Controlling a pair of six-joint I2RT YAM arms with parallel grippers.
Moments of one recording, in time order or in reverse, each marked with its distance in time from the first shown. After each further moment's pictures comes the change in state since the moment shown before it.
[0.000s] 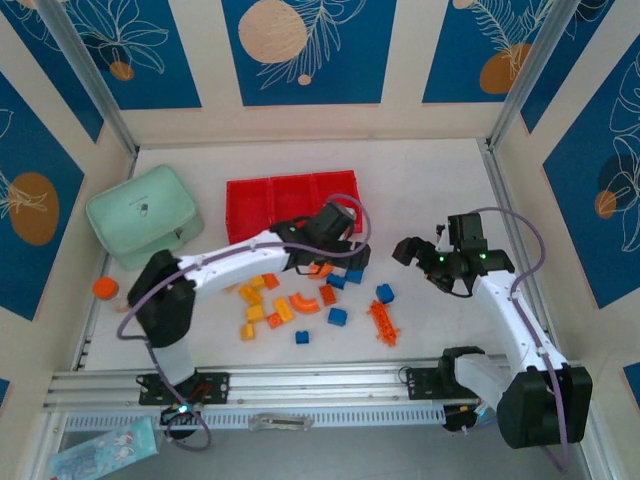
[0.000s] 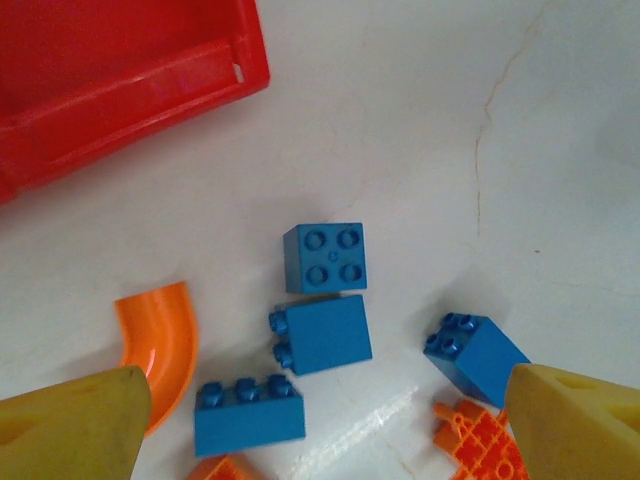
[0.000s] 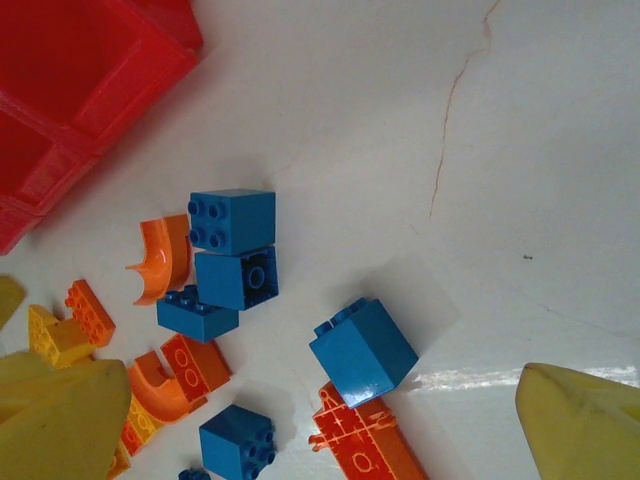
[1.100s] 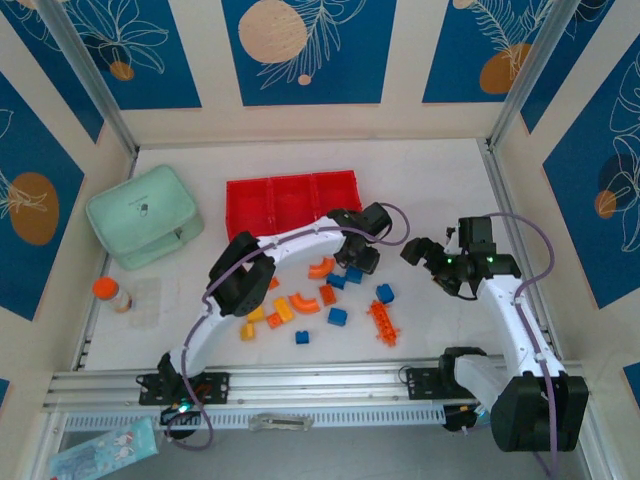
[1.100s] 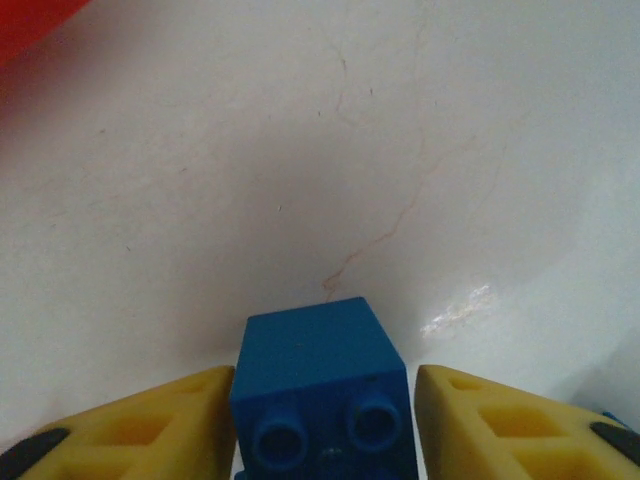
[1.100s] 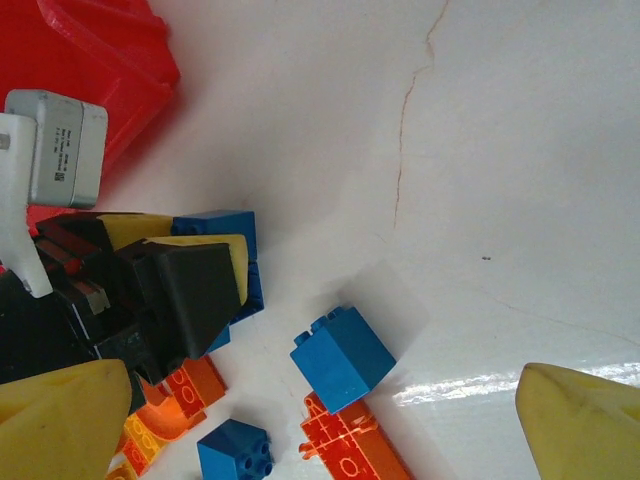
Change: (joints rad) left arm -0.004 0.501 0.513 -0.333 0.024 0.124; right arm -0.080 -0.029 -0.019 -0.012 -0.013 0.000
